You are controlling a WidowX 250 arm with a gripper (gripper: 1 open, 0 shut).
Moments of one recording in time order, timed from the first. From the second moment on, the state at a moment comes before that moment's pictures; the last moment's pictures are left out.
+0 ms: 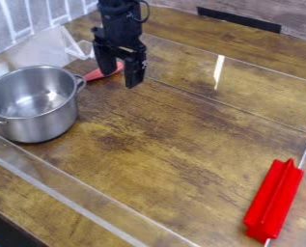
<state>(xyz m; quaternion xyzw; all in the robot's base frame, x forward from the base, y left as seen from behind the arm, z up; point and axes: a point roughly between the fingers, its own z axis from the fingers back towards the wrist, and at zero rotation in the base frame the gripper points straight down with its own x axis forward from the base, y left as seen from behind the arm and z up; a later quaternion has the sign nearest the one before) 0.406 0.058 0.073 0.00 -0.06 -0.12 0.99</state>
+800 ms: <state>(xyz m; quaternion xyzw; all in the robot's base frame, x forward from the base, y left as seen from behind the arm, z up) 0.419 0.086 0.061 -0.01 -0.09 -0.20 0.98</state>
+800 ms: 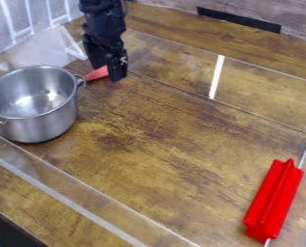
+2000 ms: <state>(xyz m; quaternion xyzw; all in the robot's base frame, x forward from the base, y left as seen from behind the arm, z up) 0.416 0.076 0.034 -0.06 -0.10 -0.20 0.97</state>
